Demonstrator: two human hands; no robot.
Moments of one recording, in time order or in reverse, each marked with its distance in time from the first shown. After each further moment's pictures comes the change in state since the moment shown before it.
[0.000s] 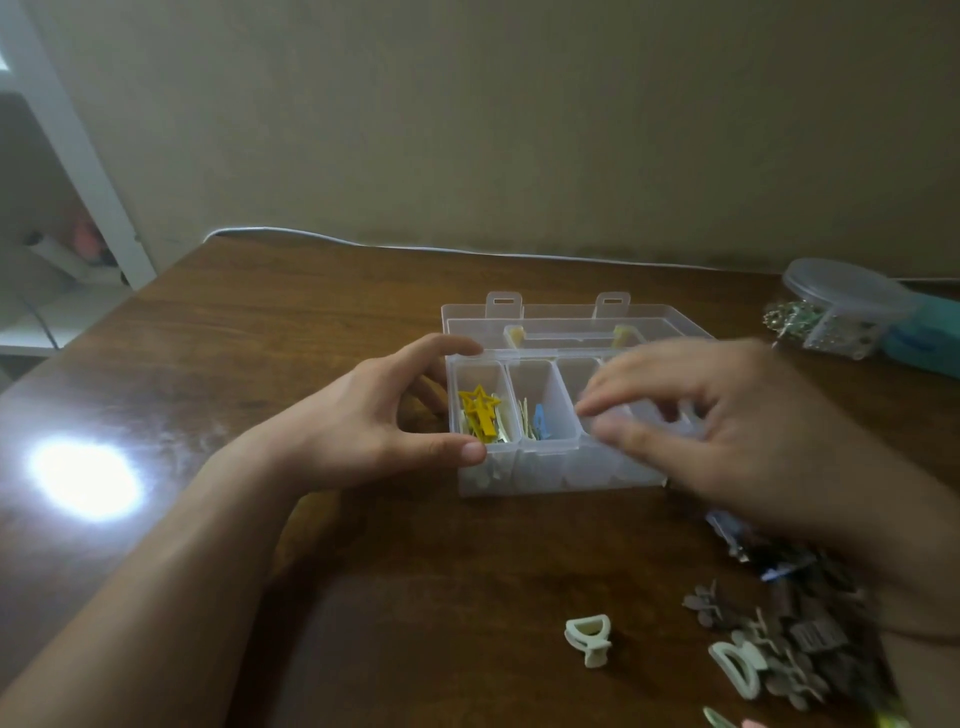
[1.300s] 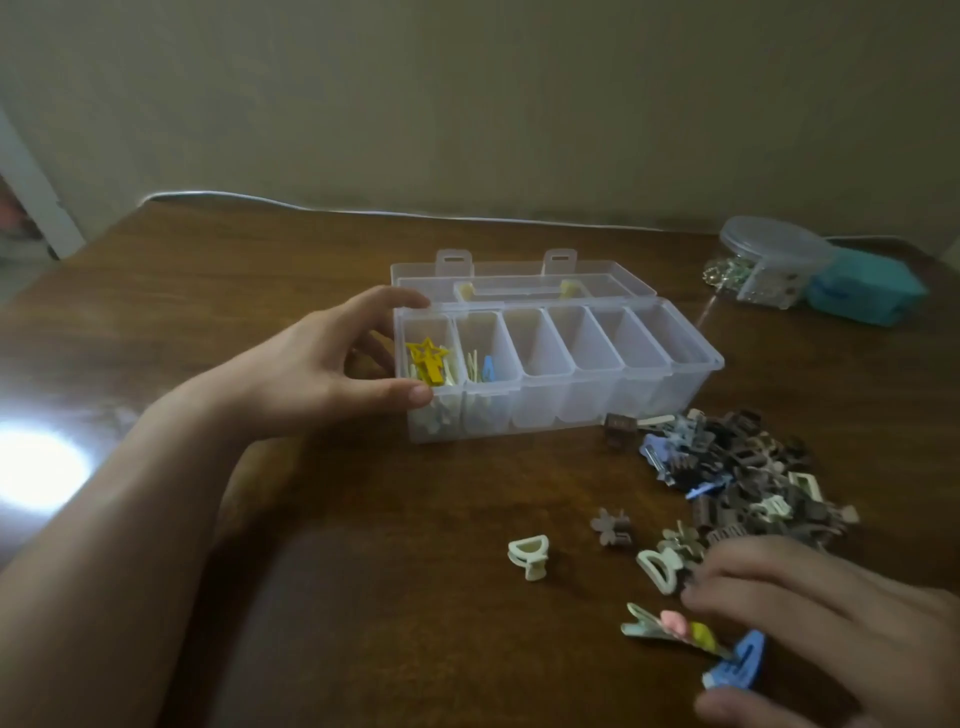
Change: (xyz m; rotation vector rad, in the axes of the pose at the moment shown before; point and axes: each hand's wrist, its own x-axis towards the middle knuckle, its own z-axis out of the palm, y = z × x) left_hand 0.001 0.003 0.003 0.029 0.026 -0.002; right_hand -0.150 -0.005 0.013 -0.216 -0.088 0.025
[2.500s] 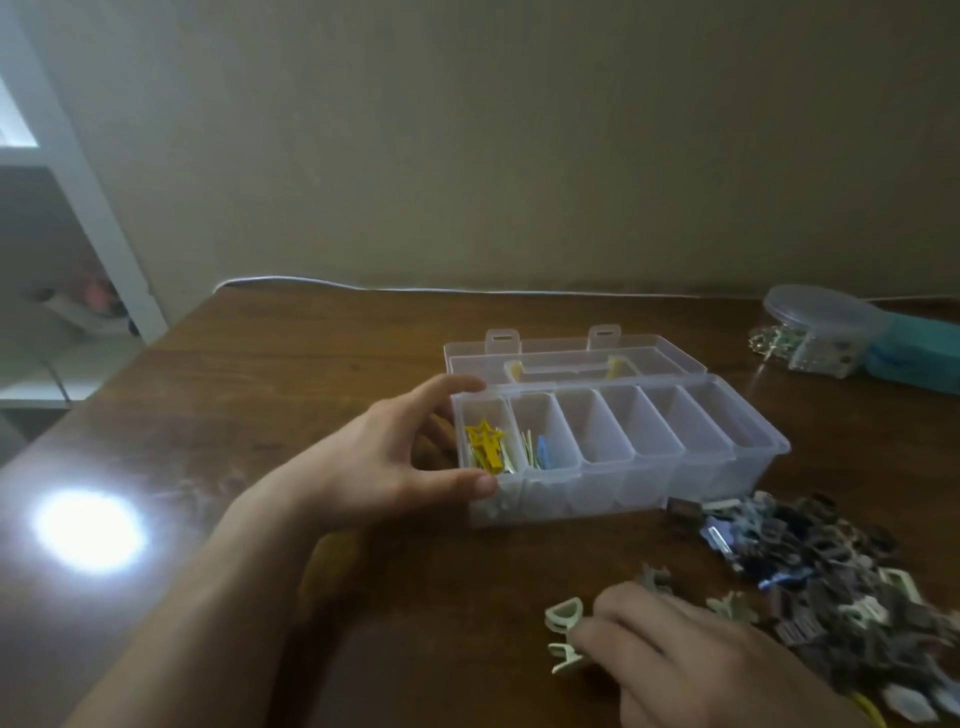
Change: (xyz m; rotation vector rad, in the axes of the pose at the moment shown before) left_hand 0.000 -0.005 -0.004 -0.019 -0.028 0.020; right_hand 0.081 -0.029 0.054 -0.110 0.170 -0.224
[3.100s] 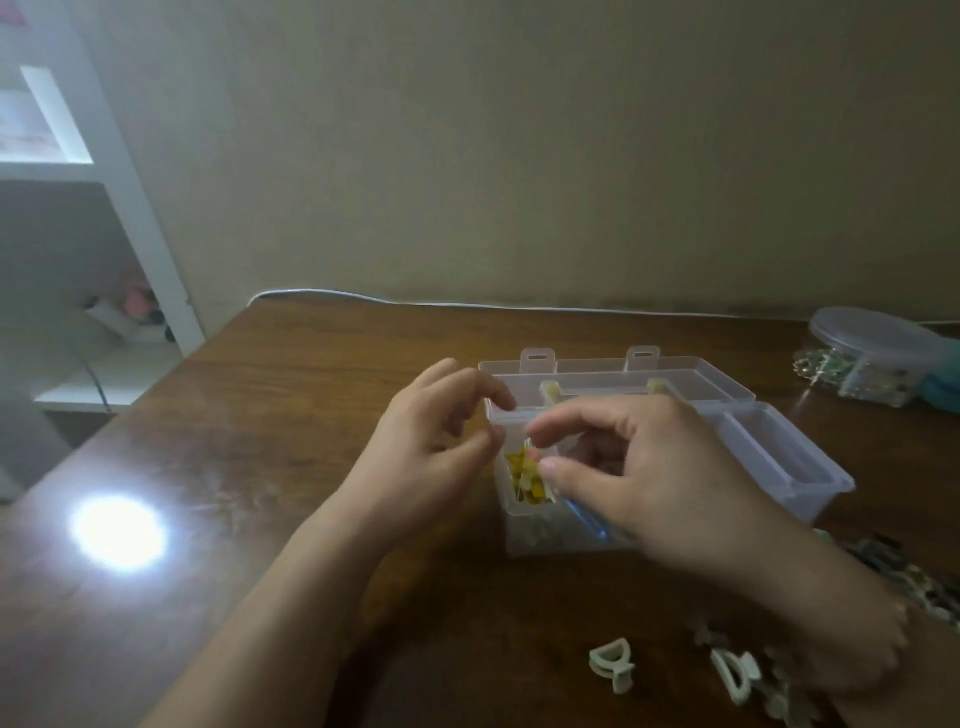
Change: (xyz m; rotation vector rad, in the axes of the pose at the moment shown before) left_hand 0.006 0.008 0.010 -0.012 0.458 0.149; right_hand 0.109 0.020 -0.029 0.575 0.045 0.363
